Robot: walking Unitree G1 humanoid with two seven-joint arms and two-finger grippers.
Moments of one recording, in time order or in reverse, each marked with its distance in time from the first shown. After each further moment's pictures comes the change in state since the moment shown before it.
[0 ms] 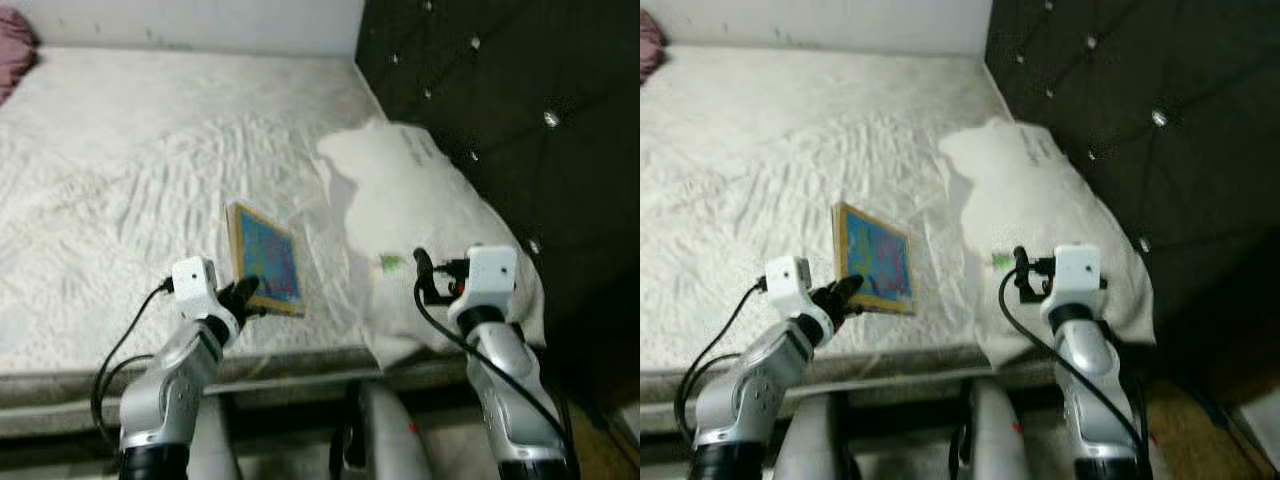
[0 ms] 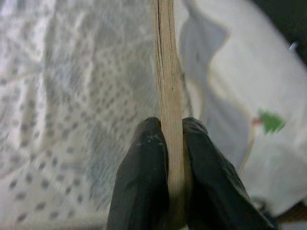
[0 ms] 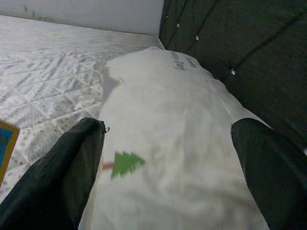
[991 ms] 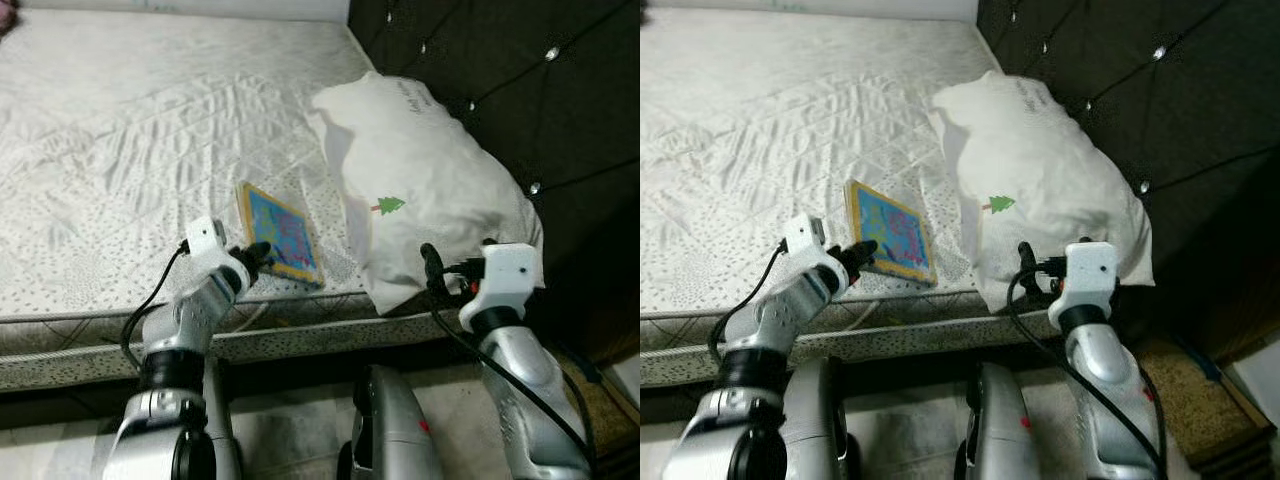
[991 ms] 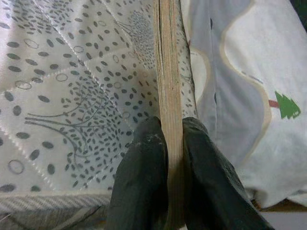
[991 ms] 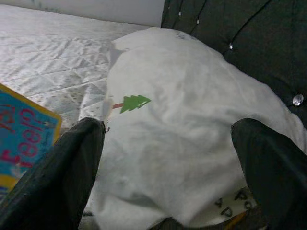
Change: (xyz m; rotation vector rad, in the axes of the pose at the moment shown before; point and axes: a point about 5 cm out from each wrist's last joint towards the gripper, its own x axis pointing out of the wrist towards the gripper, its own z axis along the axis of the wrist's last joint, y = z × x) left arm 0.059 -0.012 0.038 -0.173 0.030 -0.050; right arm -0.022 -0.006 0.021 0.012 -0.034 0.031
